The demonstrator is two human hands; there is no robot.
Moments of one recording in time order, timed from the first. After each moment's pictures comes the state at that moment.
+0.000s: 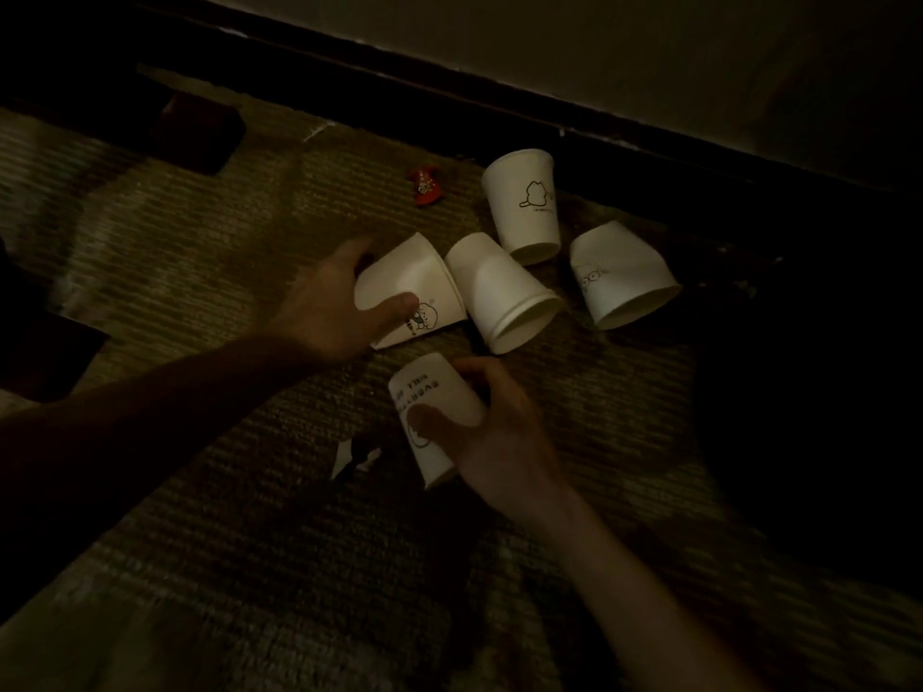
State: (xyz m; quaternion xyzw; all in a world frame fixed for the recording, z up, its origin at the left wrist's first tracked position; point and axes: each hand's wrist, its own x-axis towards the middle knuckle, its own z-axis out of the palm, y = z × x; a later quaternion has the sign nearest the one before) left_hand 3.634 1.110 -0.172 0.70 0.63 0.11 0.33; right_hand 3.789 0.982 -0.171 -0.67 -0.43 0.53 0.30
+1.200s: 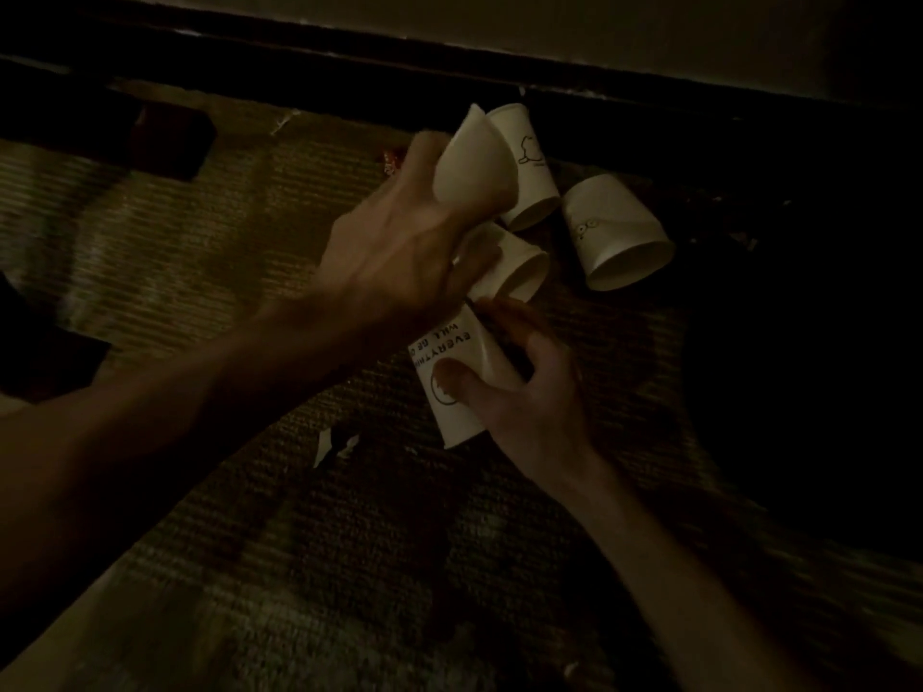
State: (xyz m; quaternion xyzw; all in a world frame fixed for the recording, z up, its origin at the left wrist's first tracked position) left_hand 3.726 1.091 -0.107 0.88 0.46 0.07 0.08; right_hand 3.835 0.980 -0.167 -0.62 -0.42 0.49 0.45
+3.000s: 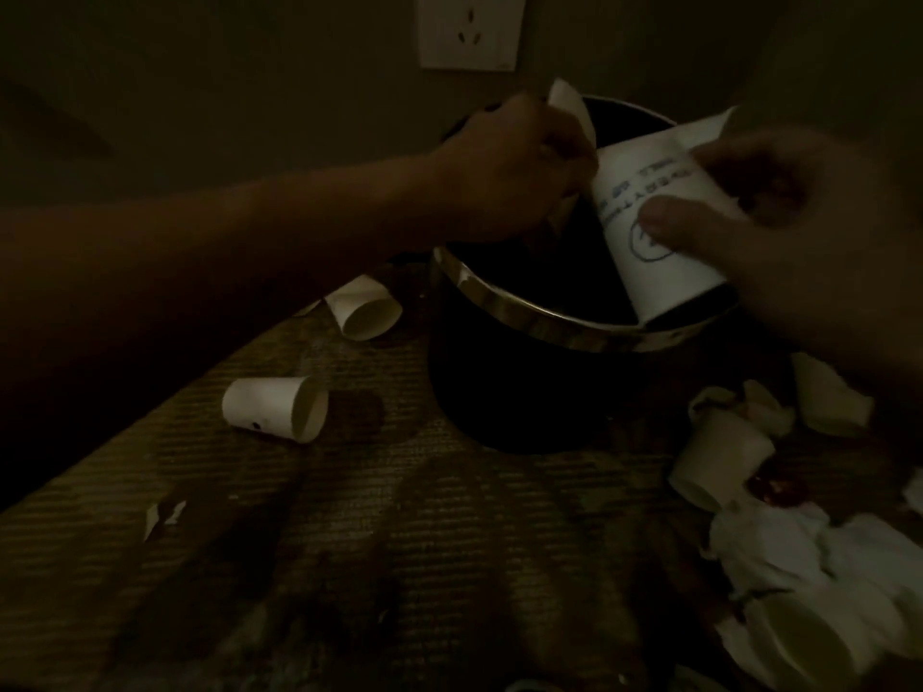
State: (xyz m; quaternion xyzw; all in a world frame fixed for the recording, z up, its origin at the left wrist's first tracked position) left_hand 3.957 0.996 0.057 0.90 0.25 0.12 0.33; right_hand 4.074 0.829 0.059 -0.76 -0.48 0.09 0.44
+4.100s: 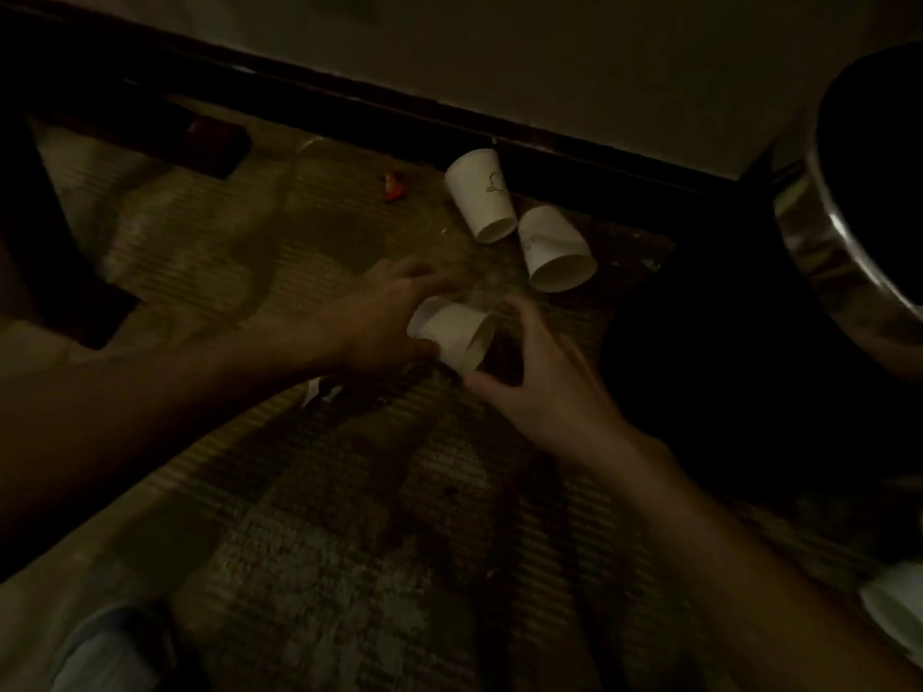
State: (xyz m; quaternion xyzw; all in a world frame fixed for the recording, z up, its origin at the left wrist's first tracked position) left_hand 3.707 1.038 -0.108 0.85 0.47 -0.10 0.22; right_hand 3.887 0.934 -0.098 -0.68 -0.60 0.39 0.16
